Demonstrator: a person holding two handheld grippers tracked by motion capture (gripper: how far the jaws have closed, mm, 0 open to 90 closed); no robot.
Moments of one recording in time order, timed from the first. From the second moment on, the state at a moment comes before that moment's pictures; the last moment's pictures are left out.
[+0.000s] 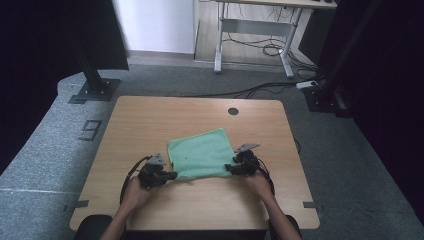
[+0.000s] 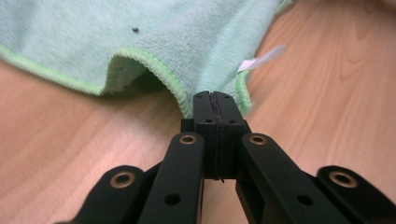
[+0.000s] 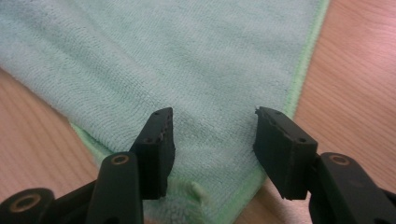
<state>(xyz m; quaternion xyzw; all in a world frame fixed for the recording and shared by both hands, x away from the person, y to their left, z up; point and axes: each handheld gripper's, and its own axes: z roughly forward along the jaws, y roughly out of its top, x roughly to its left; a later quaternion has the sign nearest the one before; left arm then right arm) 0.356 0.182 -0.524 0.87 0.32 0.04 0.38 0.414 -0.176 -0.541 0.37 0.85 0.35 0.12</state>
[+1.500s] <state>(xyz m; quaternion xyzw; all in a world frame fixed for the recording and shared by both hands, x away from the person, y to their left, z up) 0.346 0.155 -0.539 0.87 0.37 0.13 0.30 0.383 -0.210 -0.544 0.37 0.86 0.33 0.15</state>
